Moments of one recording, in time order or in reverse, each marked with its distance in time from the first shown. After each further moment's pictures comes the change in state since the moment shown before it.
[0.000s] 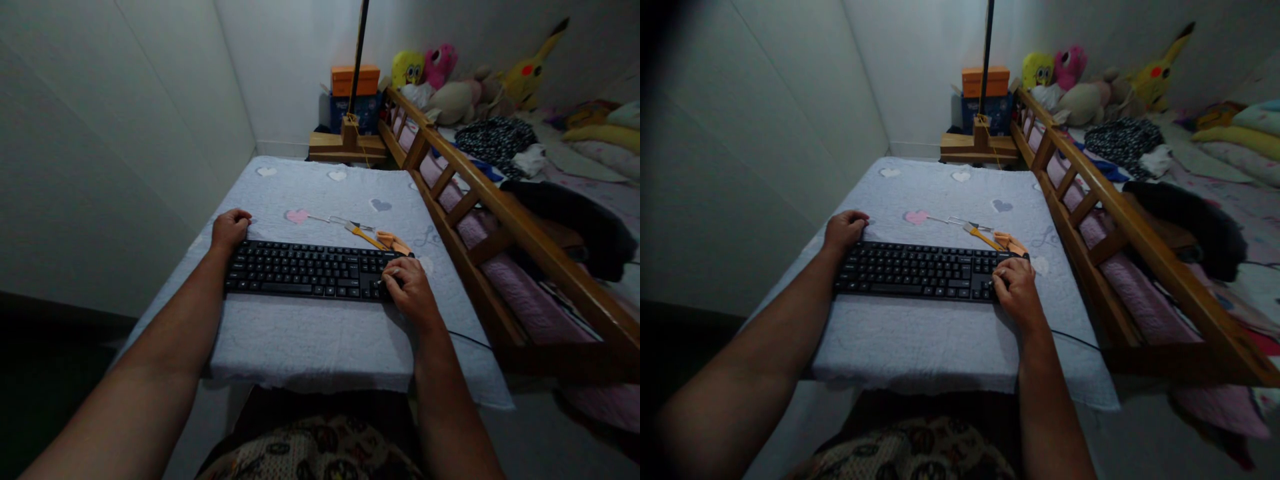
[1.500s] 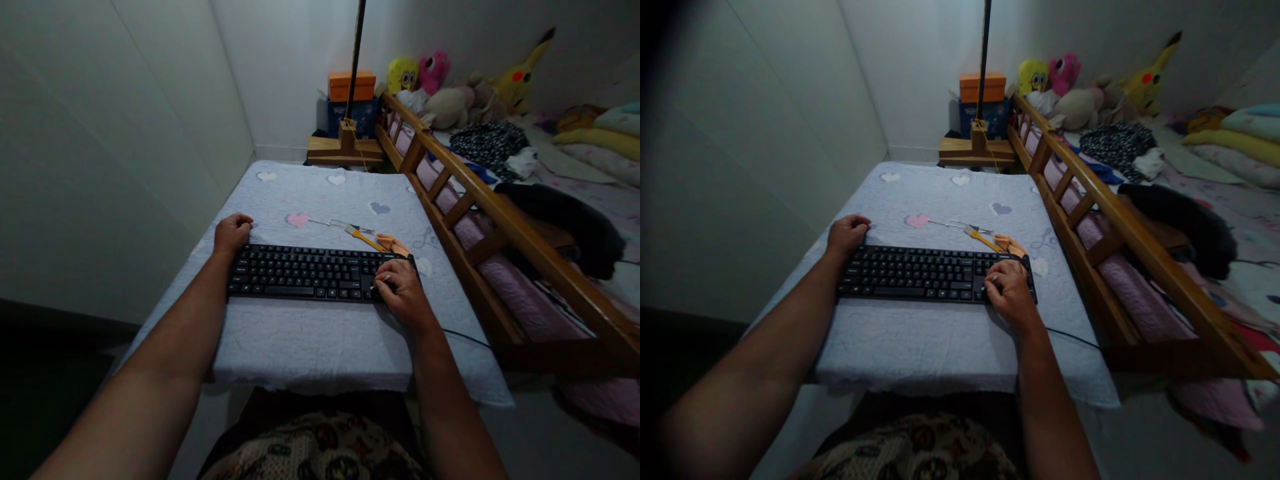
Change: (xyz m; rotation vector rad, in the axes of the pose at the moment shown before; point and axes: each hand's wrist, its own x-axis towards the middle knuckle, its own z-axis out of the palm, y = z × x) left_hand -0.002 0.005 0.000 -0.026 -0.010 -0.014; right_hand 0.001 -0.008 0.004 0.005 -0.091 -0.083
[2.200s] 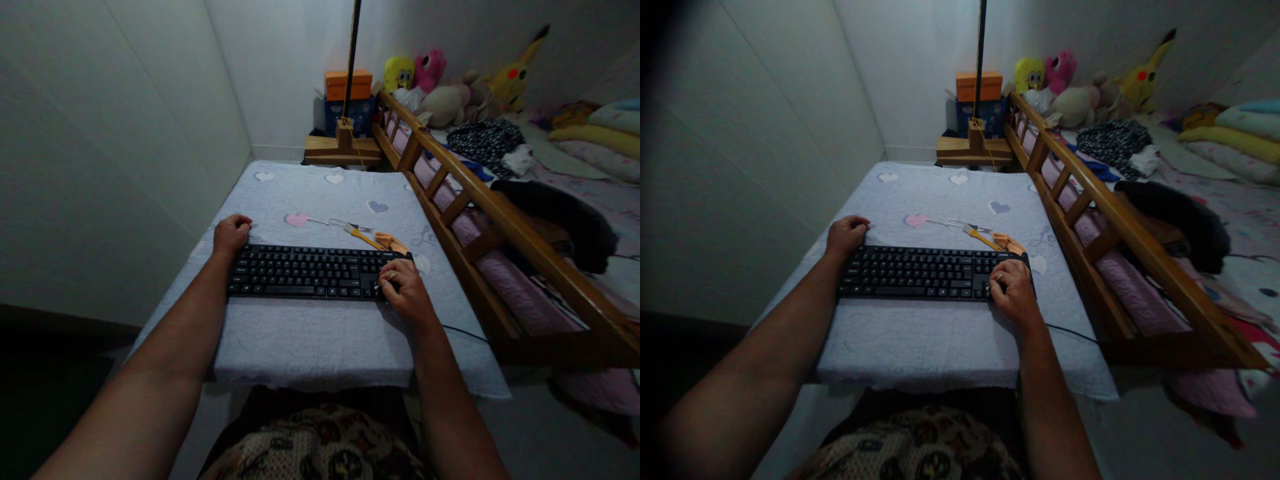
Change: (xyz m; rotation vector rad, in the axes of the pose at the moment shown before) left_hand 0.002 -0.004 0.002 0.004 0.000 0.018; right_hand -0.007 0.004 0.000 0.011 0.084 0.017
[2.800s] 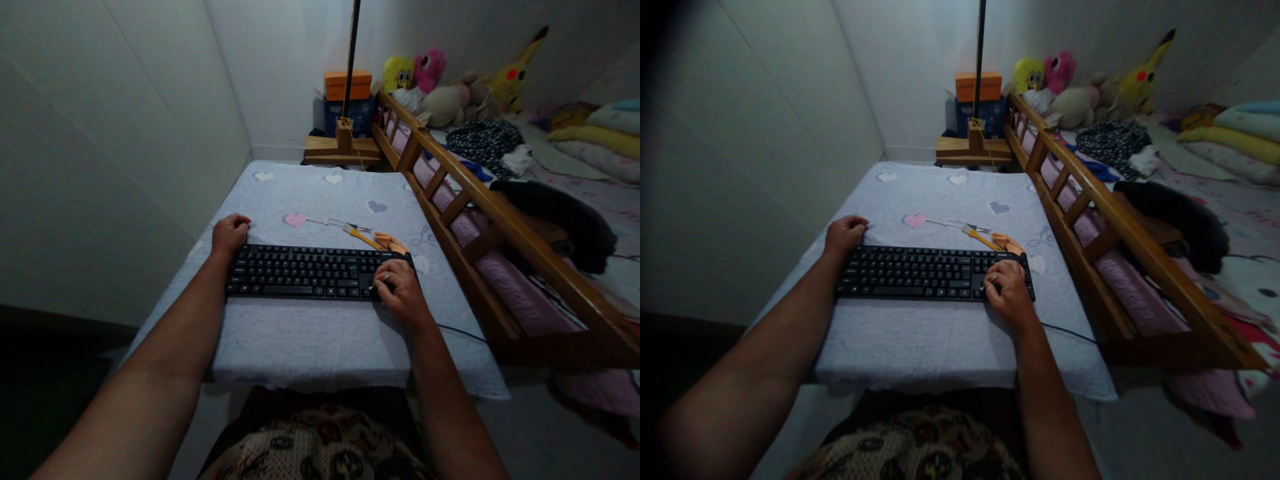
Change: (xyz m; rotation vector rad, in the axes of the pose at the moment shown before) left_hand 0.002 -0.003 0.001 0.018 -0.001 0.010; right_hand 0.000 -0.005 0.004 0.006 -0.028 -0.014
